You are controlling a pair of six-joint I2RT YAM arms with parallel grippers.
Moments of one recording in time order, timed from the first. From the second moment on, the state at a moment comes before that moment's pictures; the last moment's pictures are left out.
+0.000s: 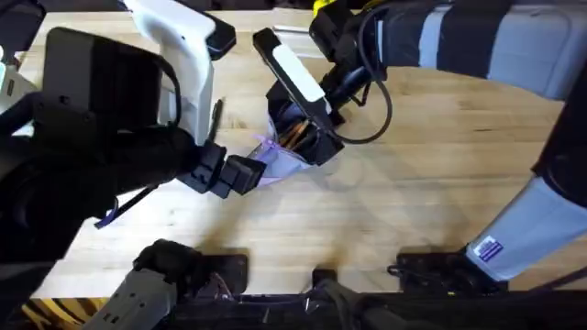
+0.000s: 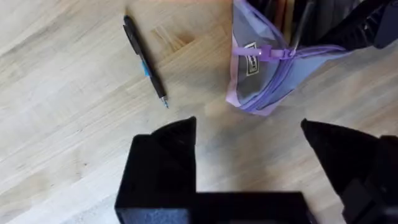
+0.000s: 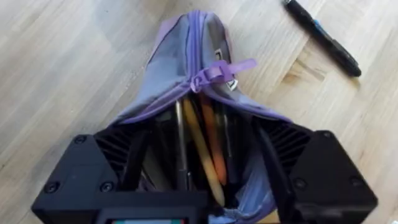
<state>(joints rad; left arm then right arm) -0.30 0.78 0.84 -1.04 0.08 0.21 0.55 1.94 1.40 -0.87 -0.71 -1.63</state>
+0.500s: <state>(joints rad) -0.30 0.78 0.84 -0.99 0.05 0.21 0.53 1.93 1.41 -0.92 -0.70 -1.59</state>
